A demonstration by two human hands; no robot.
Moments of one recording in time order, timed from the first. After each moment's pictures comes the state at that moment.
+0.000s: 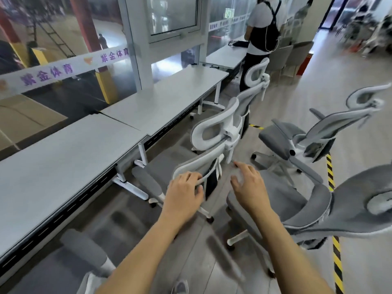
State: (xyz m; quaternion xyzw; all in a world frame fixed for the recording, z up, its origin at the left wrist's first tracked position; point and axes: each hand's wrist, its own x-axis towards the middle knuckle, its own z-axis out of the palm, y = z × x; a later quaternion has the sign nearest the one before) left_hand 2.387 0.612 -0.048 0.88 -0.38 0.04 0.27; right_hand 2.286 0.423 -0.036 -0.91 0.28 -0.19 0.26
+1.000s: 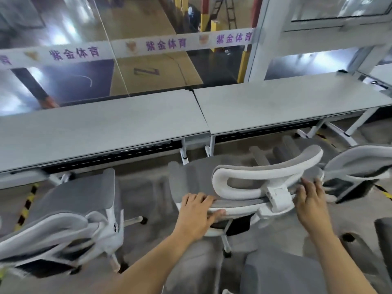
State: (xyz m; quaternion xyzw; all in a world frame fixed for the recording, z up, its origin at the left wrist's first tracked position) left_hand 2.459 0.417 -0.128 0.98 -0.05 0.01 0.17; right_hand 2.552 0.073 -0.153 -0.98 -0.03 -0.12 0.17
